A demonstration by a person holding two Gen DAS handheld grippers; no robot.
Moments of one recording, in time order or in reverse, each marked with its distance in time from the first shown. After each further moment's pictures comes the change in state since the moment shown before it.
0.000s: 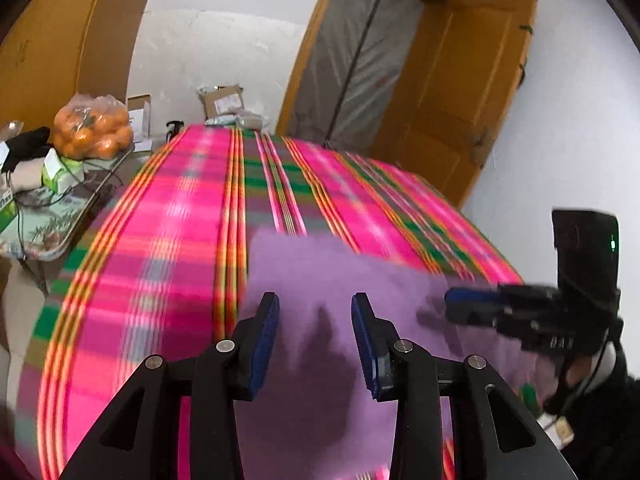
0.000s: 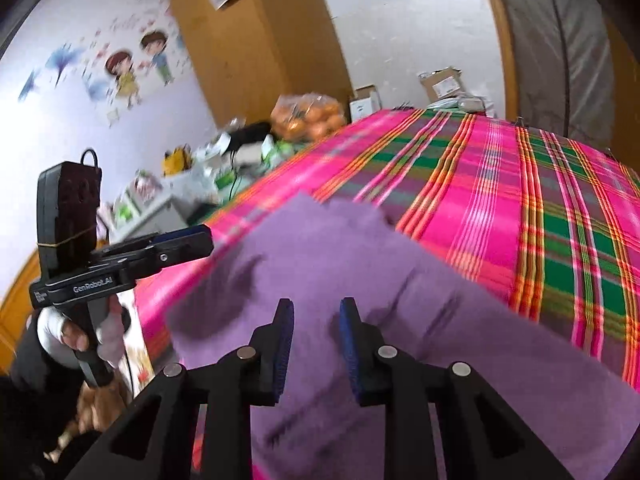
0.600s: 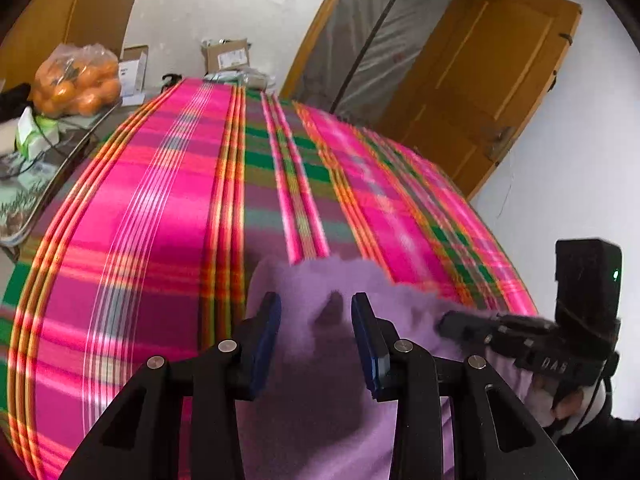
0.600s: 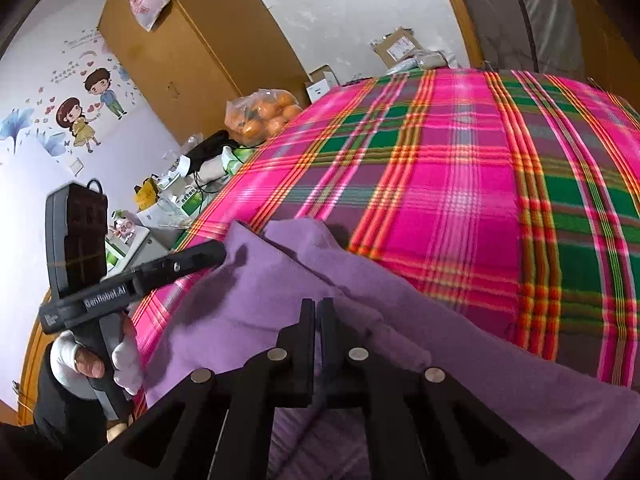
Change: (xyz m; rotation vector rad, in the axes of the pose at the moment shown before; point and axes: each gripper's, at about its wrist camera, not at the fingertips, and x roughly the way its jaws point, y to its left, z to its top) left arm 0.083 0.034 0.041 -0.097 0.136 -0.039; right arm 0.051 -0.049 0.024 0.203 0.066 -0.004
